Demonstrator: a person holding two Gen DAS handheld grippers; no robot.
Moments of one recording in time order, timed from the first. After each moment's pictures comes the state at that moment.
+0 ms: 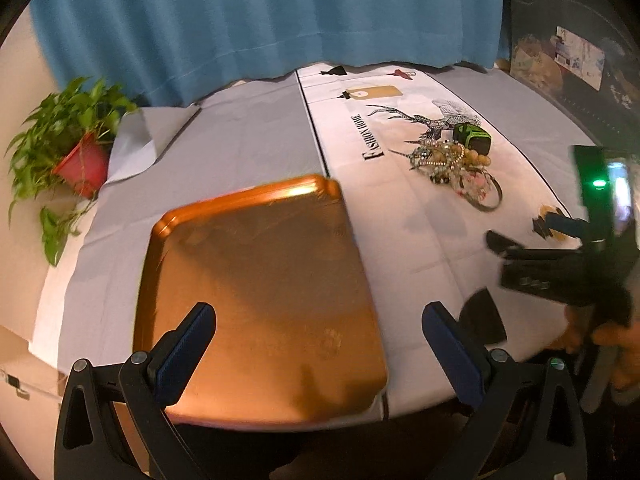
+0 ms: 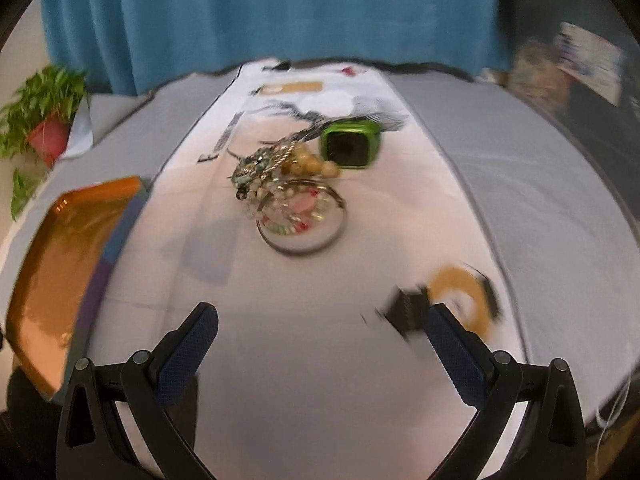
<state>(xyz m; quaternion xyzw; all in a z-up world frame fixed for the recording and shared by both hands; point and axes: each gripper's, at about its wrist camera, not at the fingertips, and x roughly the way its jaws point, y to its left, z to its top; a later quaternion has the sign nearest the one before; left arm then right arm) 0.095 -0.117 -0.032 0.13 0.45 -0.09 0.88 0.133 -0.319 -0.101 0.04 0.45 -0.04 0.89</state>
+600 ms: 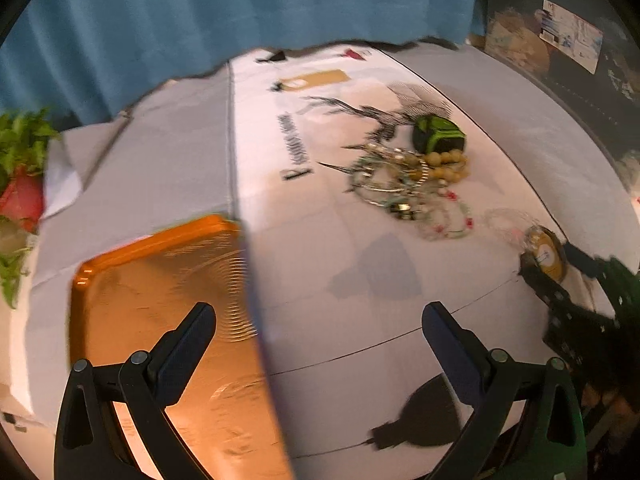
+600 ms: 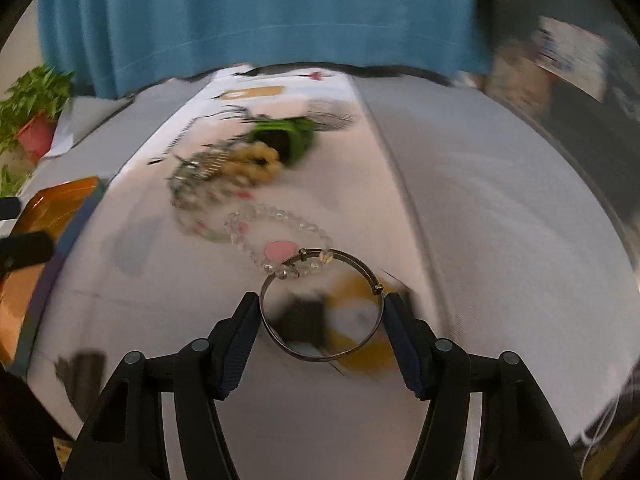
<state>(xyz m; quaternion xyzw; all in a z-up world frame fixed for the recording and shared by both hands) 0.161 -0.197 -0.065 0.13 0.49 -0.16 0.85 0.092 -0.391 -0.106 0.04 0.42 -0.08 0.90</state>
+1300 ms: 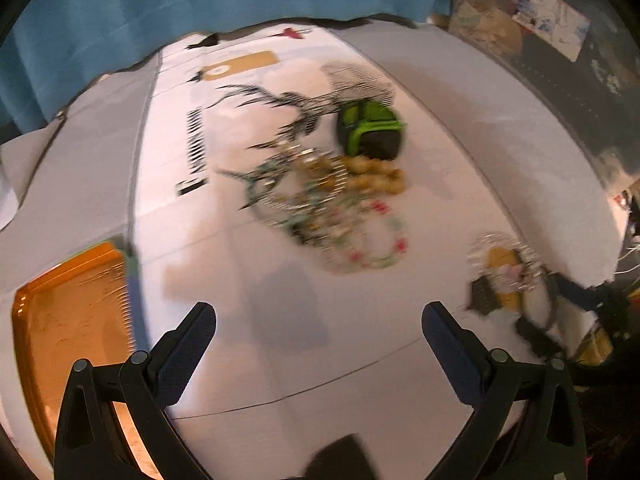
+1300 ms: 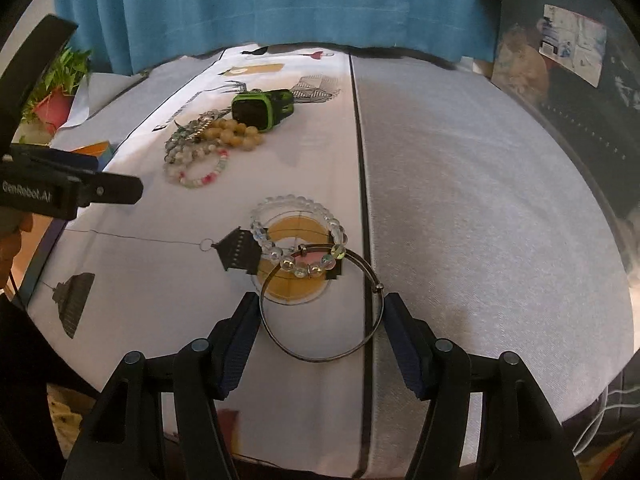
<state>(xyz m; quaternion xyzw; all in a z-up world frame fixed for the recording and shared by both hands) 0.177 -0.264 -0.083 0.12 0.53 -0.23 0.81 0.063 -0.426 -0.101 0.02 0.46 -0.02 0.89</state>
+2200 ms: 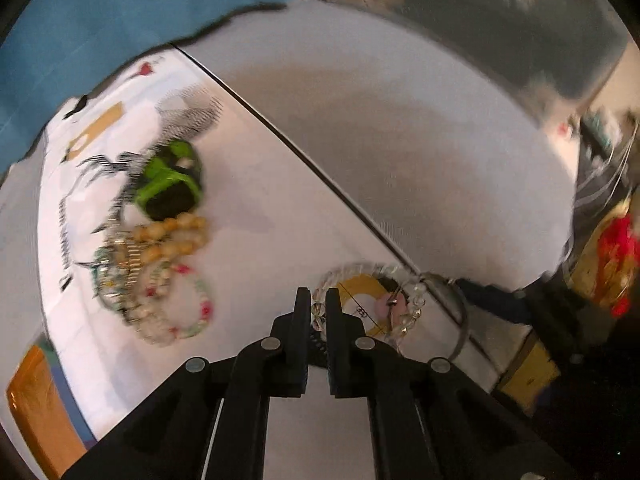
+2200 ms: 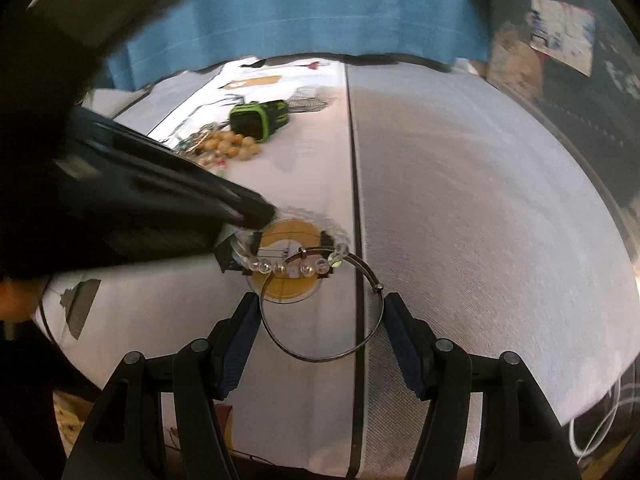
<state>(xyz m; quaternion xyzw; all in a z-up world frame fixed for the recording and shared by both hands) 0.157 -0.370 -0.073 0.19 0.52 -0.34 0.76 0.059 -0.436 -0.099 0.05 0.44 -0.02 0.89</state>
